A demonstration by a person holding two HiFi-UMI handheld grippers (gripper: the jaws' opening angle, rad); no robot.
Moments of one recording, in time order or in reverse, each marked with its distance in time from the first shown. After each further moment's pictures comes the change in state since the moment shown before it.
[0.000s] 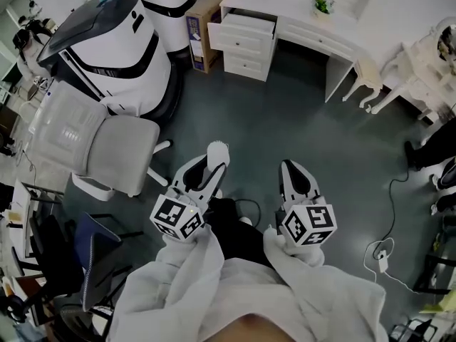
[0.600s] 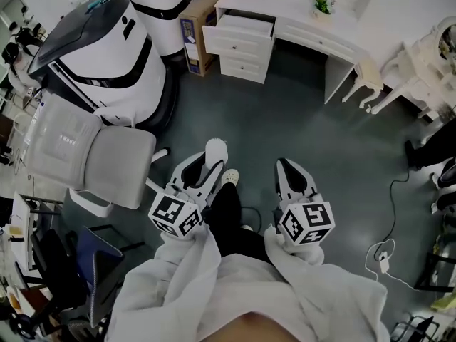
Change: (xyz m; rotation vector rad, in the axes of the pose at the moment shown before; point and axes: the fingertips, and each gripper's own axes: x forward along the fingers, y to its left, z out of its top) left arm 0.053 0.056 0.004 0.011 0.023 -0.020; right arm 0.070 -0.010 0.009 -0.020 0.025 0.010
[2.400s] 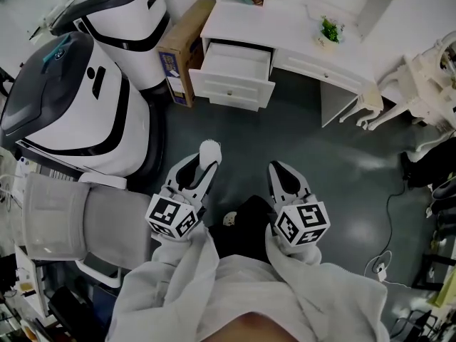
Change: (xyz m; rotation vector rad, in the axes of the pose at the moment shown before) left arm 0.223 0.231 0.067 -0.010 0.032 -0.064; right arm 0.286 -0.073 0.098 0.015 0.035 -0.049
